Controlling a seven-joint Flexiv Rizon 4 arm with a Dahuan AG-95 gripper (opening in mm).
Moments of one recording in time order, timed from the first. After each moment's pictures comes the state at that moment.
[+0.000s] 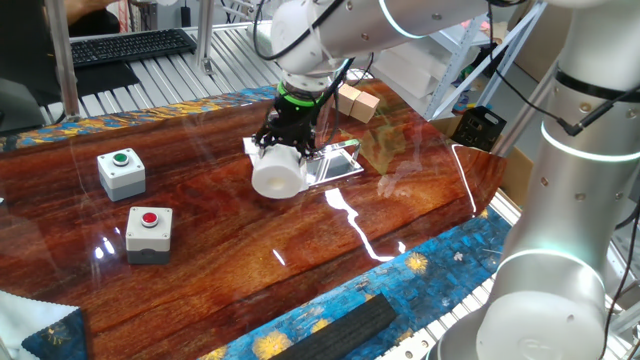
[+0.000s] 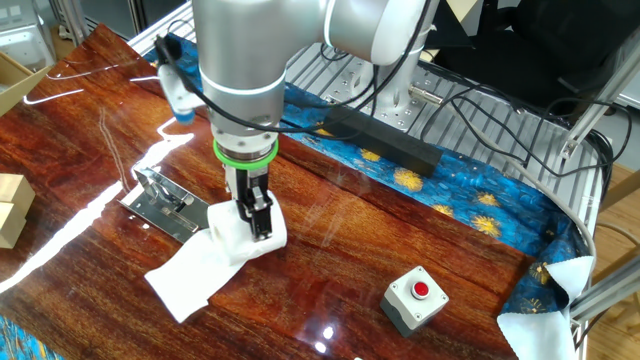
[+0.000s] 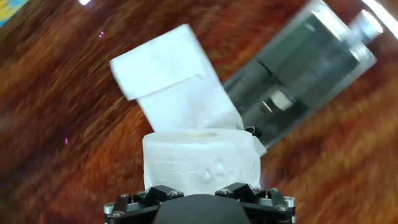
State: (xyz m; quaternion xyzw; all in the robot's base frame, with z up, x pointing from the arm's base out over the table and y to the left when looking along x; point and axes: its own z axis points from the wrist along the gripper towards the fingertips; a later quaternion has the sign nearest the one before) arm 0.571 -0.023 0.088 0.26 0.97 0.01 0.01
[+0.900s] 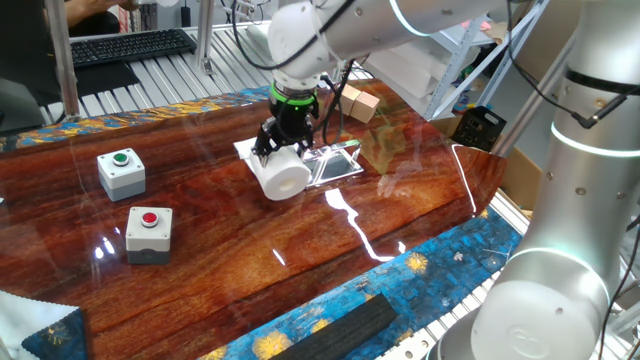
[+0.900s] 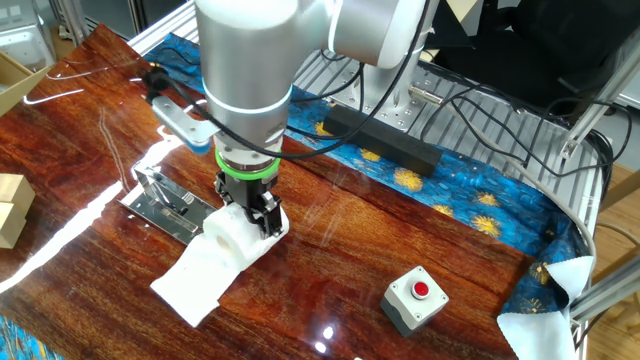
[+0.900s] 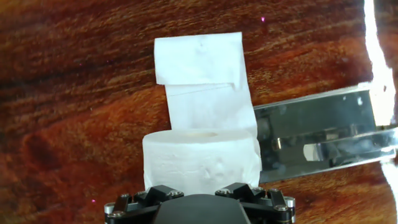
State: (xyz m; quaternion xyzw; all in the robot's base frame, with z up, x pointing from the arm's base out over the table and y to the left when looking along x) arm 0.568 -0.025 0.086 0.08 1.00 -0.02 0.00
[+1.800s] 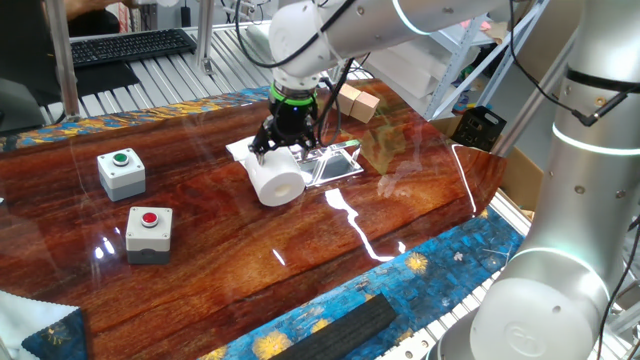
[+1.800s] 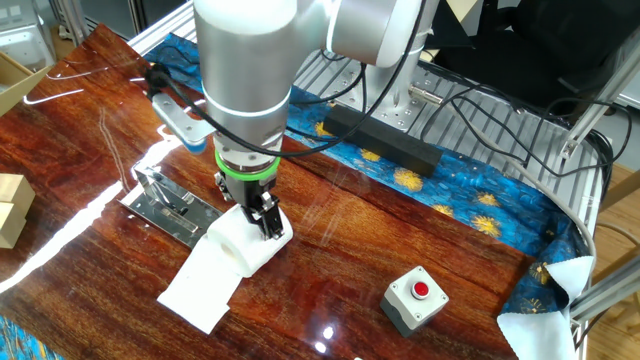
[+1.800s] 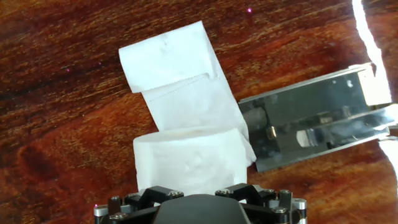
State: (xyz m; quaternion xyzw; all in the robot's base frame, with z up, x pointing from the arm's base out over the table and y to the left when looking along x) arm 0.569 -0.023 0.094 0.15 0.99 -0.03 -0.02
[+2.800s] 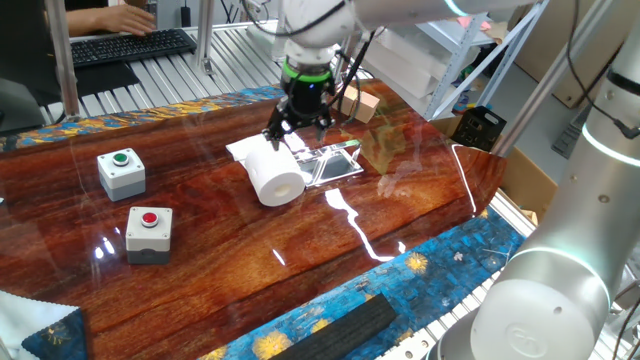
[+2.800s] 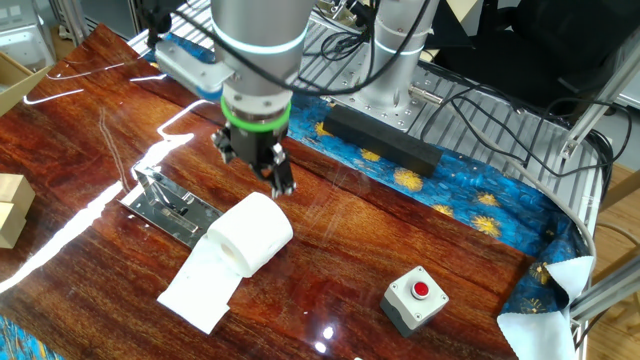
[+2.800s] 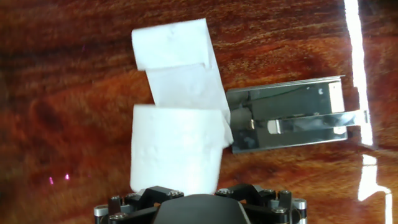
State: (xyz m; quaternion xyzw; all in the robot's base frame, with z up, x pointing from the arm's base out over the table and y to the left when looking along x) arm 0.529 -0.043 0.163 0.03 1.00 -0.04 -0.03
